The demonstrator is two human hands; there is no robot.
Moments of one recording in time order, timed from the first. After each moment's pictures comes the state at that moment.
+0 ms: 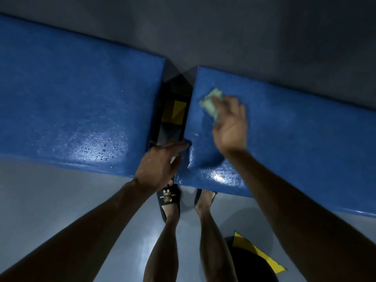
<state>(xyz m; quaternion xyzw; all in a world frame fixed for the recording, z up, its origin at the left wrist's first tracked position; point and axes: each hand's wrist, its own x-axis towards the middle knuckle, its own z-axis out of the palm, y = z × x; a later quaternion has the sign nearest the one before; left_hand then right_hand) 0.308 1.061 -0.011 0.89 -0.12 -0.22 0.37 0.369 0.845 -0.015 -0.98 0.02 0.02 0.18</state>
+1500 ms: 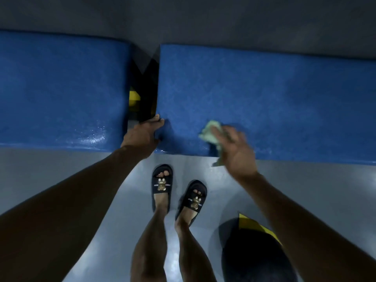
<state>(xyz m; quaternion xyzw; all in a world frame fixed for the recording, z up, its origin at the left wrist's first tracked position) 0.283 1.028 0.008 0.93 -0.08 -0.31 0.21 0.175 0.754 0.000 -0.98 0.00 0.09 0.20</state>
